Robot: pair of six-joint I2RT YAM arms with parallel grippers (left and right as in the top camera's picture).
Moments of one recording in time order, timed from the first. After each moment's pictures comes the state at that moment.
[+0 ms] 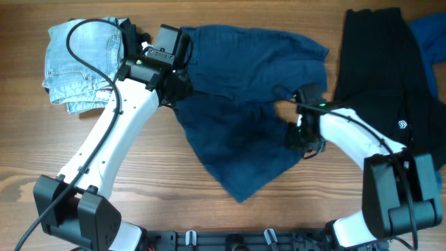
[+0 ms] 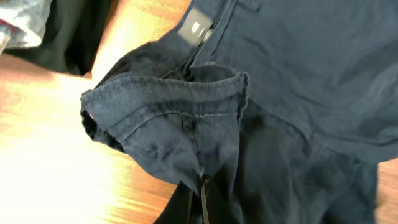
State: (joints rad) left arm -0.36 1.66 1.50 -1.06 -0.14 -0.65; right arm 0.20 1.69 0.89 -0.73 -0.04 0.39
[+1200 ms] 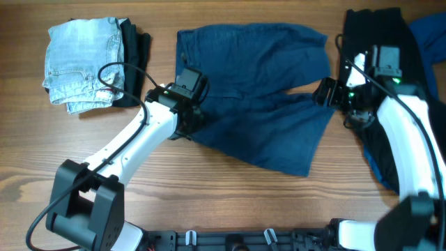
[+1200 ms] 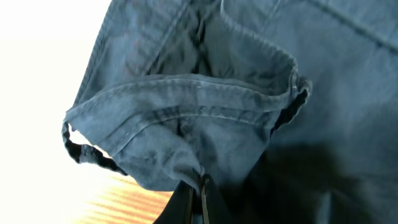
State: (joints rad) left arm -0.45 1.67 1.14 -0.85 -0.07 -0.81; right arm -0.11 1.50 1.21 -0.96 -0.21 0.23
